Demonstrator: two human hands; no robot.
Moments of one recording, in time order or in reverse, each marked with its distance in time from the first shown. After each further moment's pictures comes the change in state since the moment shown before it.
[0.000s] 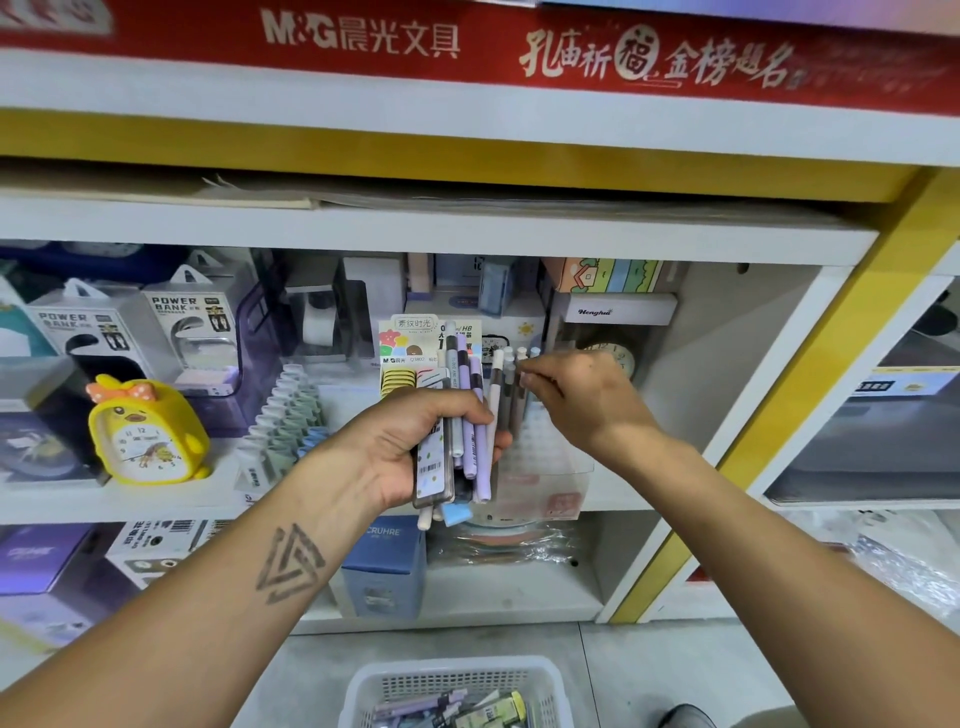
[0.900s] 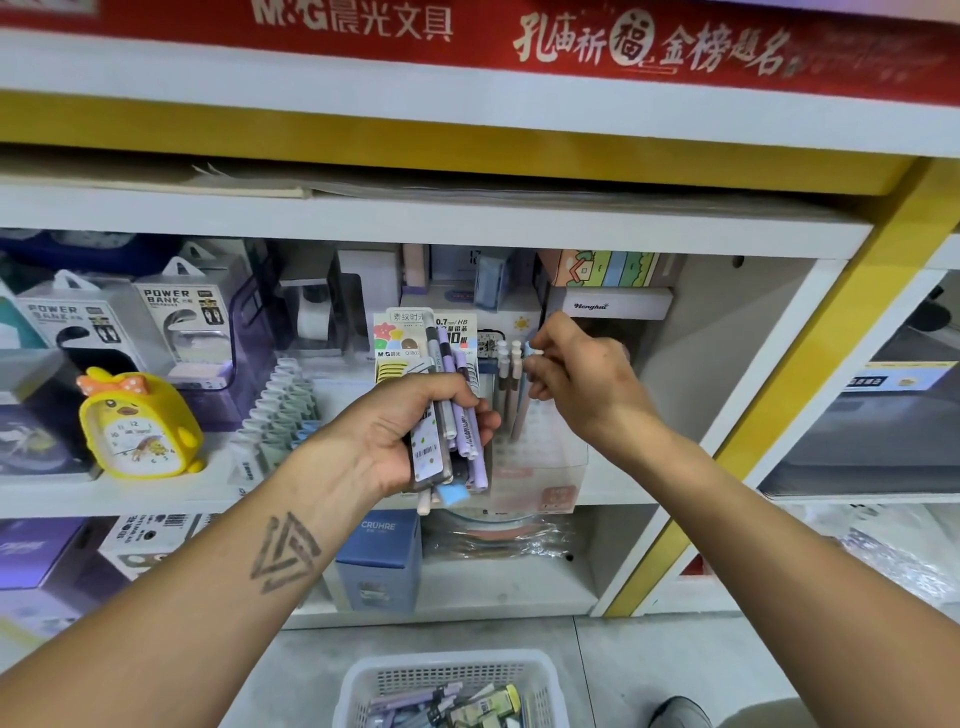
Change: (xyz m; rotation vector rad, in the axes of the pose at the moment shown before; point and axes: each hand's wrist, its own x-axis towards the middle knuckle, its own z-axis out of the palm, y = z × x) left_hand 0.002 0.002 0.003 -0.101 0.036 0.019; right_hand -0.004 -0.002 -0.006 0.389 0.112 0.116
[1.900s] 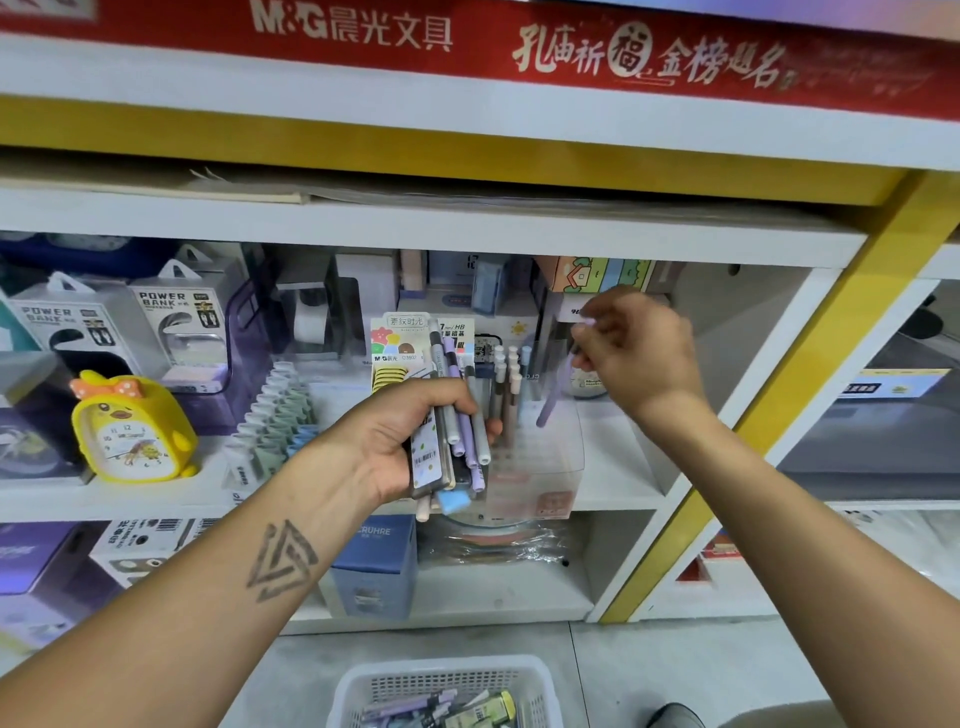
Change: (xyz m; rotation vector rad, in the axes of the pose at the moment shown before) left_hand -0.003 0.000 0.002 0.041 -0.023 0.008; right_hand 0.008 -0.001 -0.038 0.090 0.254 0.146
